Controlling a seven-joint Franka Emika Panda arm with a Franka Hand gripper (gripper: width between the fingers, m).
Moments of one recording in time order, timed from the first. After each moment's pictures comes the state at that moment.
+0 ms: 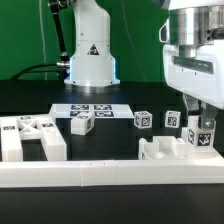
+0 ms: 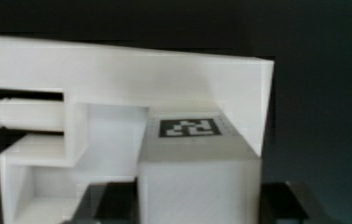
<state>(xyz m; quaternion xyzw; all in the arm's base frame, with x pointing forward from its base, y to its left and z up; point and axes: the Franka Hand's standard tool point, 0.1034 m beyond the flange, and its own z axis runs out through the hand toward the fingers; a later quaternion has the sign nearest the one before) 0.637 0.126 0.079 -0.72 0.69 0.01 0.06</state>
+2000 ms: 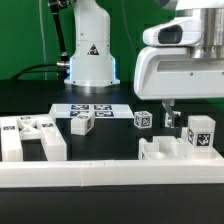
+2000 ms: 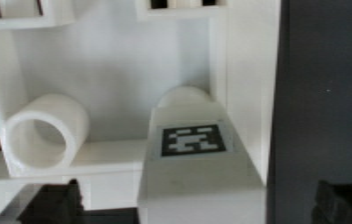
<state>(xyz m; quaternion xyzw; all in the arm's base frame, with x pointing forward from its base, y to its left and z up) 0.635 0.128 0.077 -1.00 0.02 -0.03 0.02</state>
